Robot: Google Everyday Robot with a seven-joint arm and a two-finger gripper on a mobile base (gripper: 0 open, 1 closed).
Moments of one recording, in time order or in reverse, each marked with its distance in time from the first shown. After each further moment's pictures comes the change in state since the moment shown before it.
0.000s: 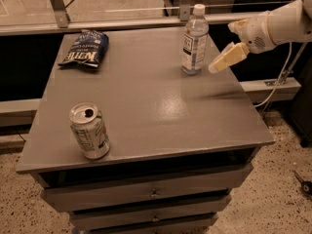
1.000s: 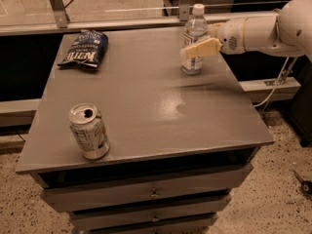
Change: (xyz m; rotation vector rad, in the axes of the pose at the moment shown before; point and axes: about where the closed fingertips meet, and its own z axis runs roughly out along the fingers) arm -0.053 0.006 0.053 -0.067 -0.308 0.185
